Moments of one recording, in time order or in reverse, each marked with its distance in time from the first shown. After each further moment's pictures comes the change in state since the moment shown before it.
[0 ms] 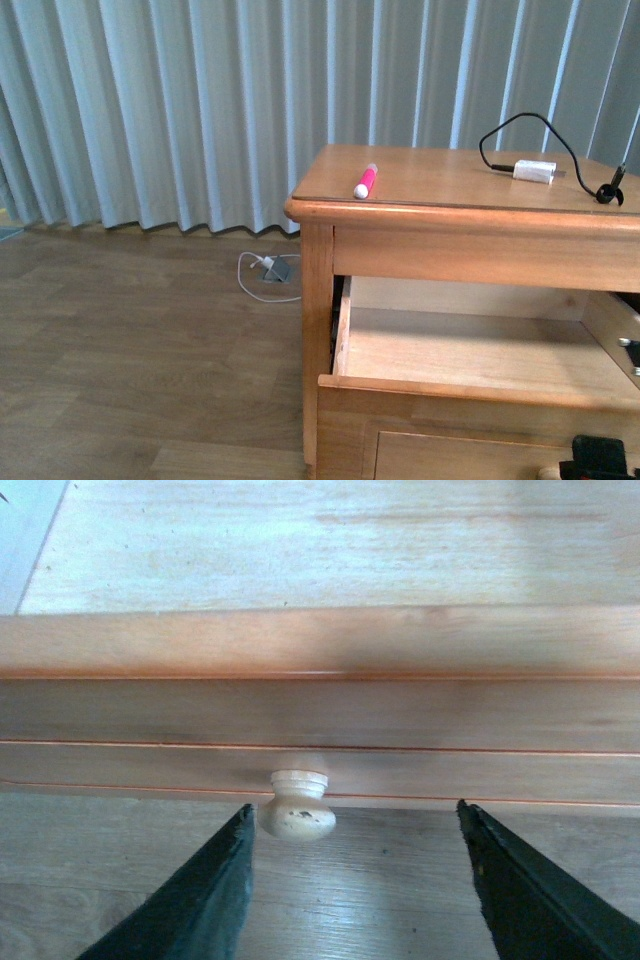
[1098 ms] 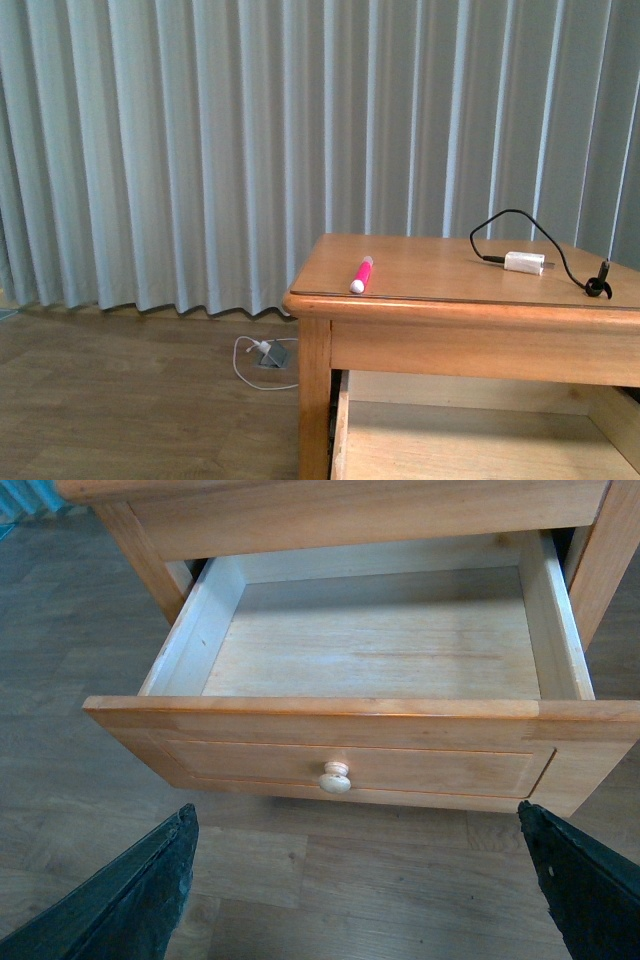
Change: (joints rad) left arm 0.000 0.000 0.000 0.000 0.000 0.000; right arm -0.155 -1.023 -0.089 -0.700 -0.219 -0.070
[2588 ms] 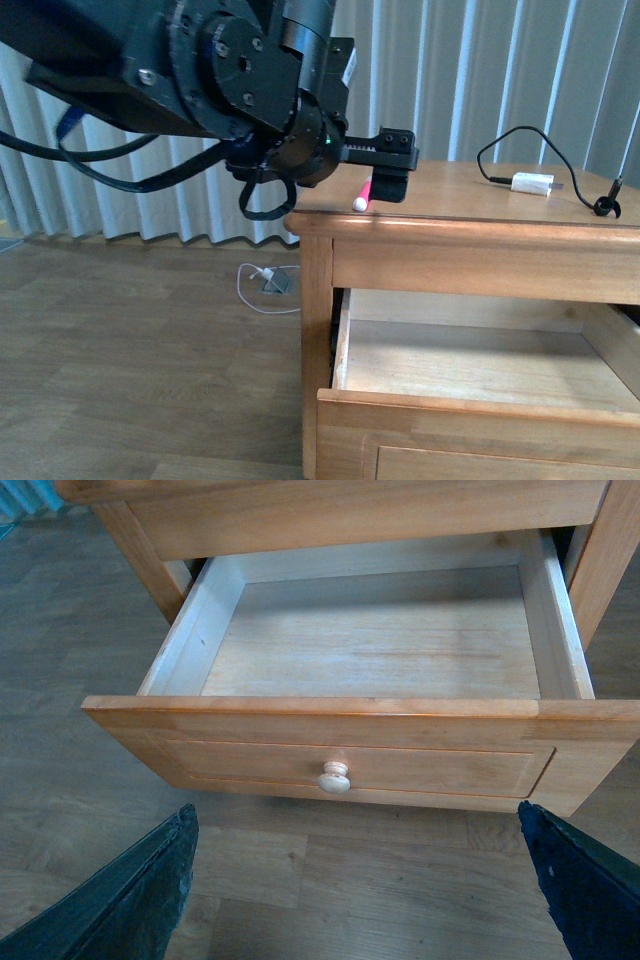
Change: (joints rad) left arm -0.462 2.126 1.693 0.141 -0.189 0.025; right arm 0.000 0.000 0.000 0.000 0.000 0.000
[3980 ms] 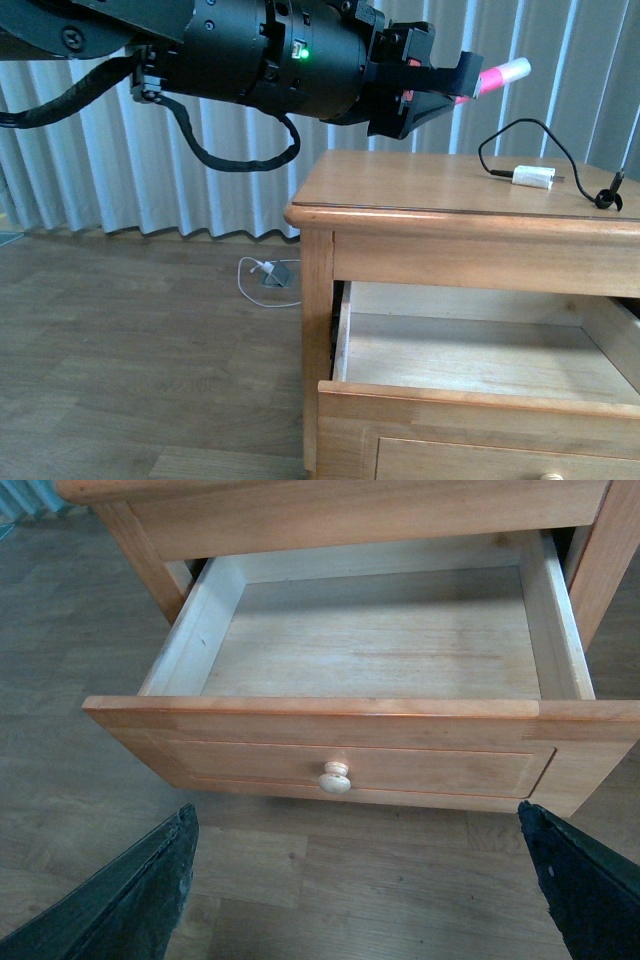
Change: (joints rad) left arm 0.022 -0.326 -0.365 0.222 0.650 0.172; right arm 0.000 0.000 0.000 0.000 0.000 0.000
